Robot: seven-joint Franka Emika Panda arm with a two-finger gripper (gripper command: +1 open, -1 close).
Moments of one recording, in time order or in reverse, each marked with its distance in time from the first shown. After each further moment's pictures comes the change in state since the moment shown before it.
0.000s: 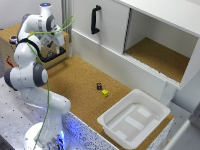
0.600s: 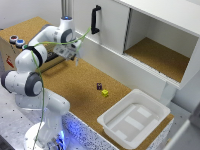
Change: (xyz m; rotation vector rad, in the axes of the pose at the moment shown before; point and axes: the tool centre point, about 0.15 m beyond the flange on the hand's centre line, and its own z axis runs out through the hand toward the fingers) arm 0.027 0.144 0.058 -0.019 -0.013 -0.075
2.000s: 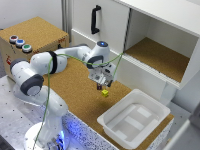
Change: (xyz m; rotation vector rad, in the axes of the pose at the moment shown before) arm 0.007 0.188 0.084 0.029 0.019 -0.105
